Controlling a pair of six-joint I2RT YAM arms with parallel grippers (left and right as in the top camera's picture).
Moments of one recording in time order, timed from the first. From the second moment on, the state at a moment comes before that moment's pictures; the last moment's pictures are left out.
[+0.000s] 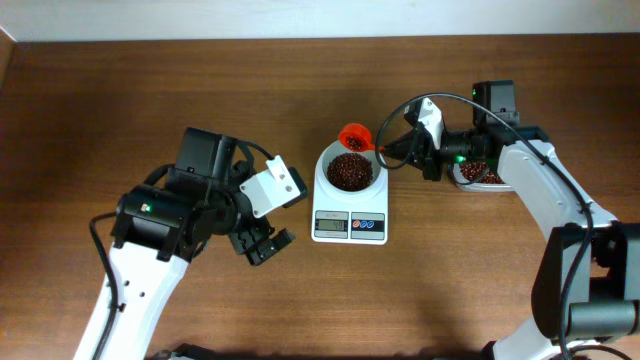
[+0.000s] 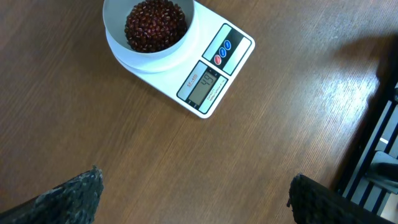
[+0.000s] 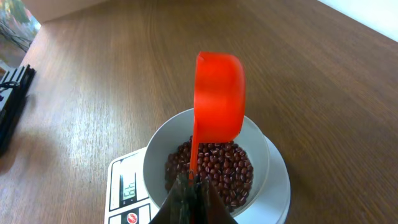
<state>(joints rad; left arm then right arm) -0.29 1.22 1.29 -1.19 0.36 0.70 0.05 1.80 1.24 -0.51 -1.08 -0.82</state>
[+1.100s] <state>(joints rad) -0.29 1.22 1.29 -1.19 0.36 0.70 0.05 1.80 1.24 -0.52 -1.03 -0.83</state>
